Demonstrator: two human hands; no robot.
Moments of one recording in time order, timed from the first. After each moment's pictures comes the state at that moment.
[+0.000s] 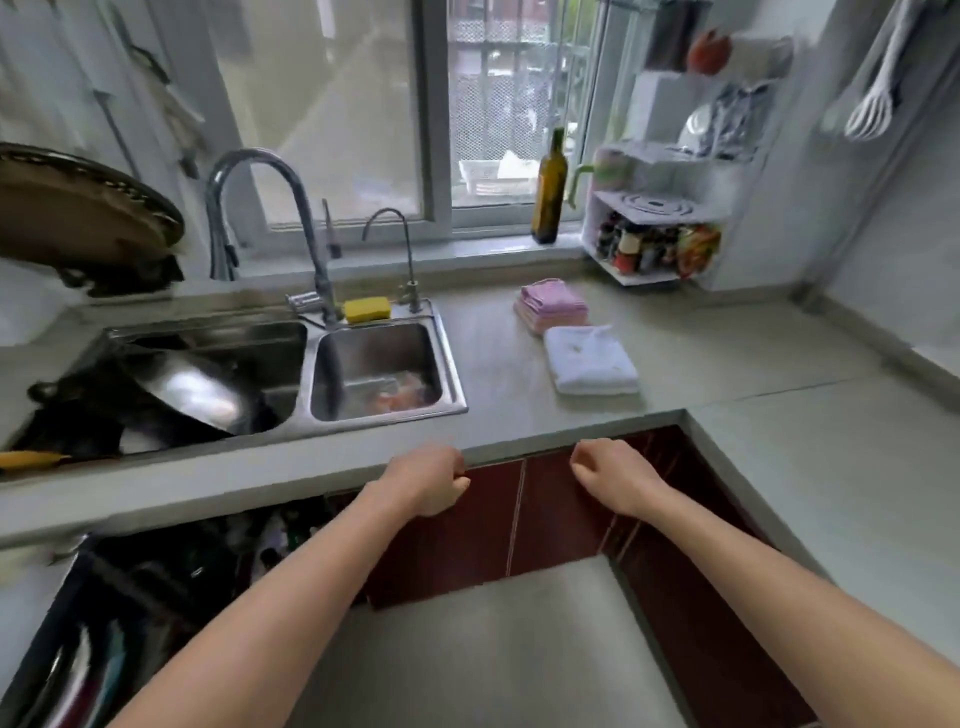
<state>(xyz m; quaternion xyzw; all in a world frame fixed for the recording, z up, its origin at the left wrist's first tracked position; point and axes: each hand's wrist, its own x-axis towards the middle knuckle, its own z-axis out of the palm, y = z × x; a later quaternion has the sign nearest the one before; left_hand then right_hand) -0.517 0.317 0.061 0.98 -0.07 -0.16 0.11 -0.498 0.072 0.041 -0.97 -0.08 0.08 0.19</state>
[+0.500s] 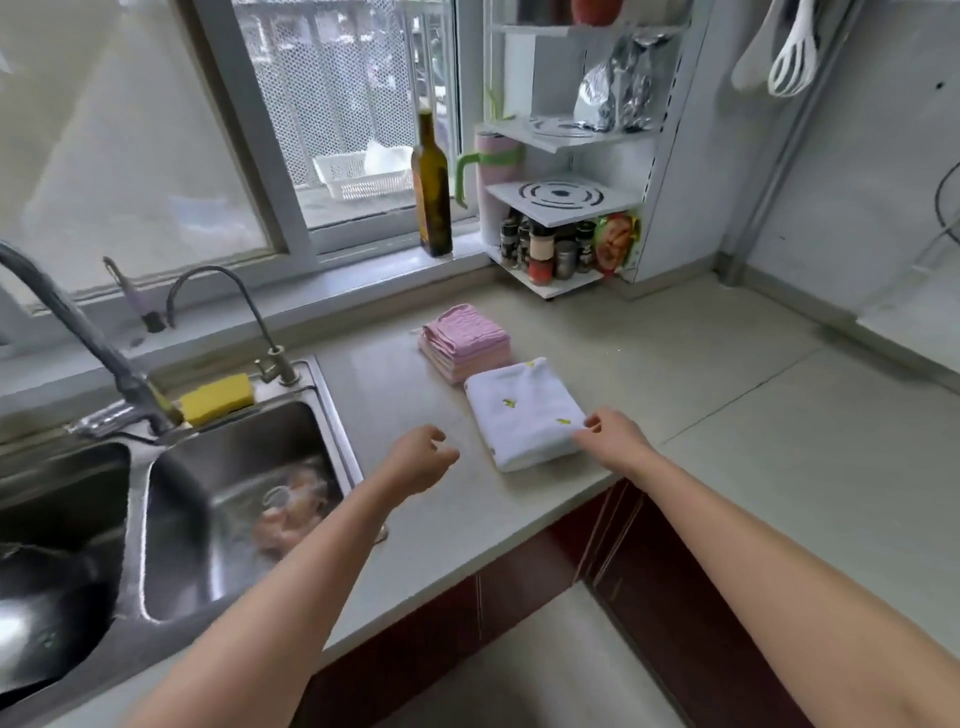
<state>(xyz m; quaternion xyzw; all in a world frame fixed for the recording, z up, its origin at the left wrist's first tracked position) -0.229 0.232 0.023 0.91 -0.02 -0.22 0.34 -0.273 -0.016 0.018 -0.90 0.22 0.07 0.37</state>
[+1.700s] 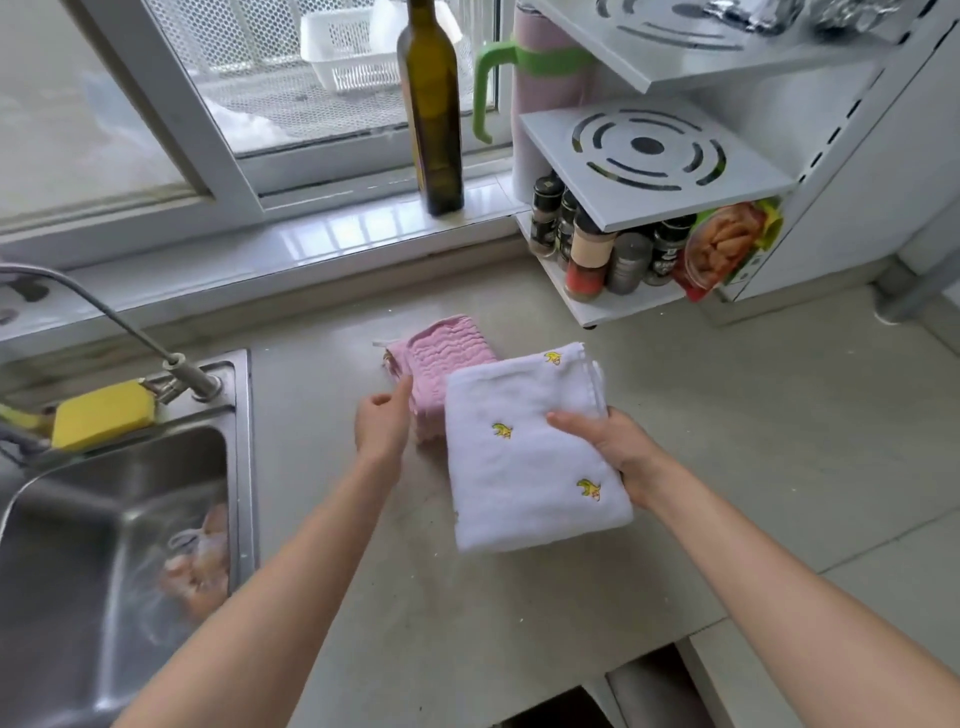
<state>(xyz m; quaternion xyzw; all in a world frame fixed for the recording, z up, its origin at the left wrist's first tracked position) 0.019 0.133 -0.051 0.71 0.36 -0.07 0.59 -0.023 -0.109 -0.026 -0.59 0.21 0.25 0.74</state>
